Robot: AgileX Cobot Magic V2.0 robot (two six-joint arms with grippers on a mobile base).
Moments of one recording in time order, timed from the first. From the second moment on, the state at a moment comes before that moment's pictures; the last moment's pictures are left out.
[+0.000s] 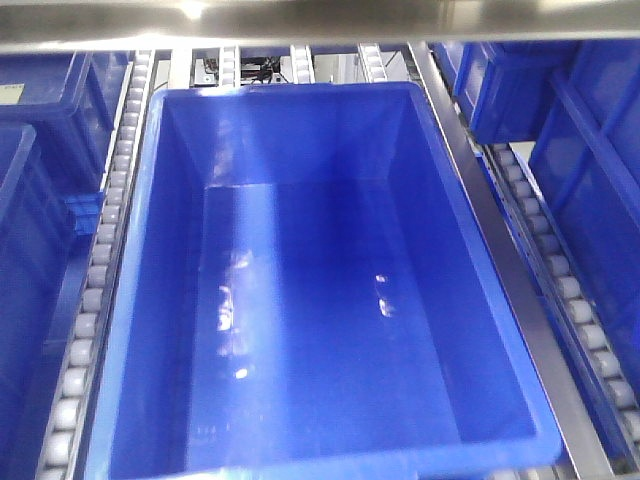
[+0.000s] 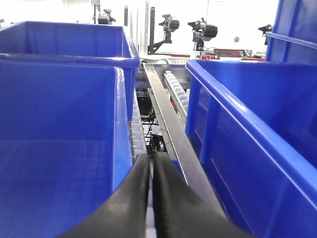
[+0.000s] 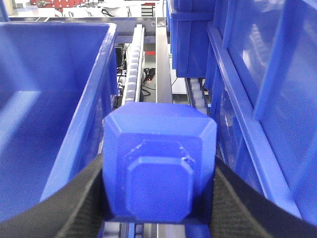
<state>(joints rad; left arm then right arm) -0.02 -0.01 0.03 -0.04 0.04 0.03 0.02 0.13 -0.29 0.10 0.44 -0.07</state>
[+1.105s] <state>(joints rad) -0.02 -0.01 0.03 -0.04 0.04 0.03 0.02 0.13 -0.29 0.10 0.44 -0.07</state>
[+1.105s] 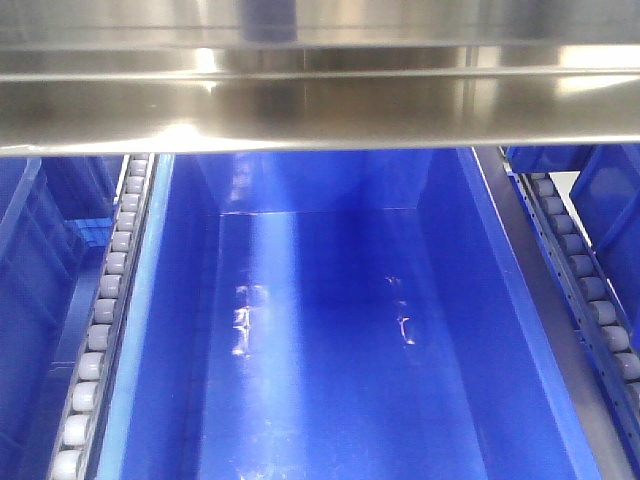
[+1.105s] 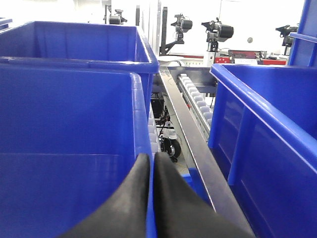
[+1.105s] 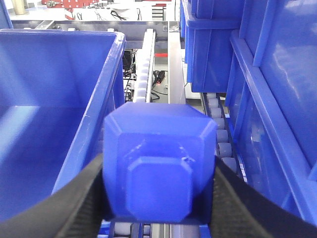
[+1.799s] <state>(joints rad) -0.02 -0.01 0.03 -0.04 0.04 0.03 0.02 0.13 -0.29 0.11 0.40 -0.07</state>
